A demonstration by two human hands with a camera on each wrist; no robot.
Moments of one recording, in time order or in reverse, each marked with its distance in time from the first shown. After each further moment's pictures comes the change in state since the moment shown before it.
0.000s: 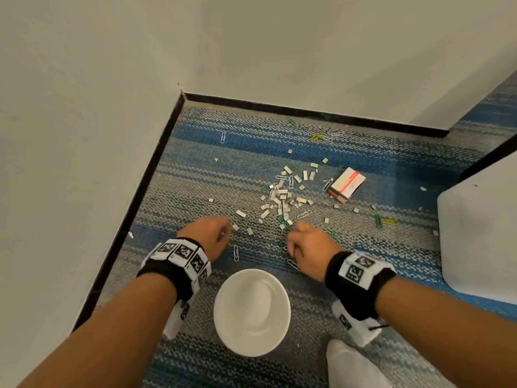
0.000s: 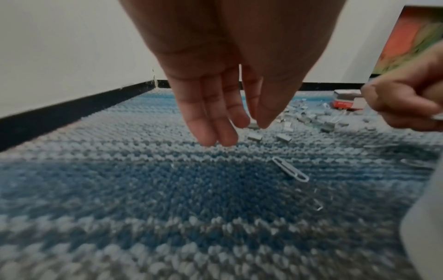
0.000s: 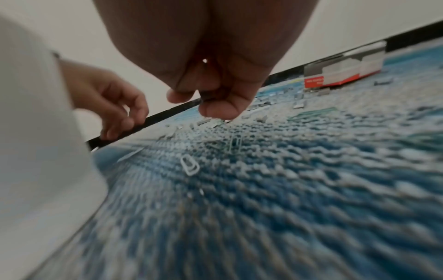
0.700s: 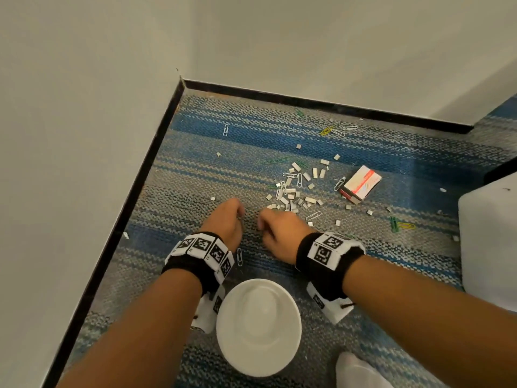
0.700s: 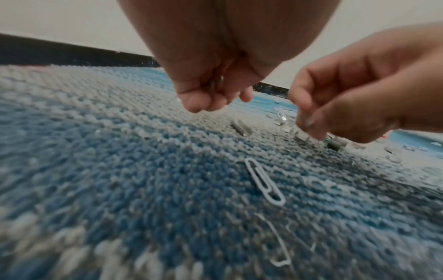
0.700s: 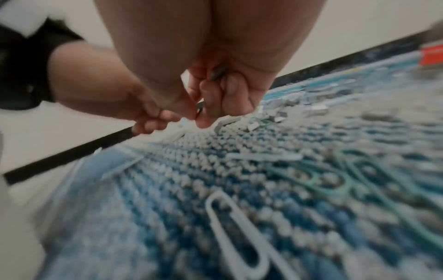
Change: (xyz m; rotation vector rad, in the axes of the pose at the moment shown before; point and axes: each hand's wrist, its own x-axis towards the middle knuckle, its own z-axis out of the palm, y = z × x) left_hand 0.037 0.011 0.019 -0.308 0.174 -0.041; right_hand 0.063 -0.033 0.005 0.047 -0.008 -0.014
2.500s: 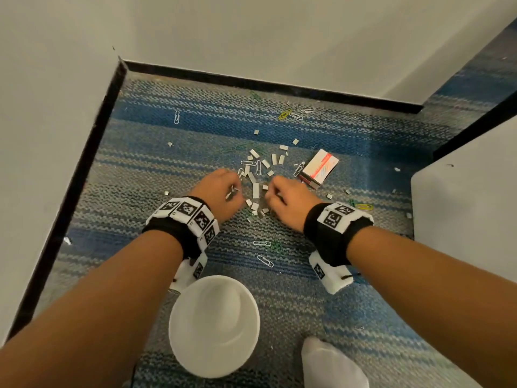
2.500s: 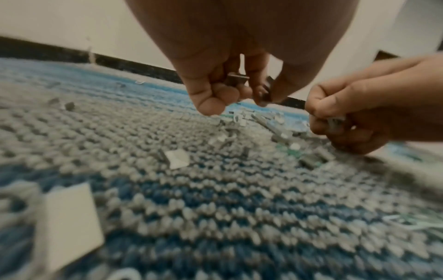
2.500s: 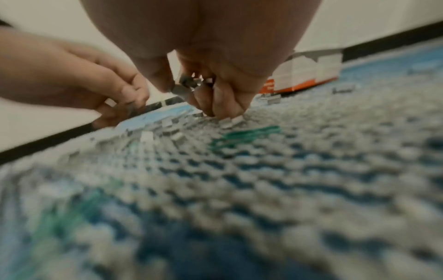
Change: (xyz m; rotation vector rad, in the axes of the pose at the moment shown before) left_hand 0.048 0.047 0.012 0.067 -0.064 0.330; right_hand -0.015 0.071 -0.040 0.055 0.193 0.083
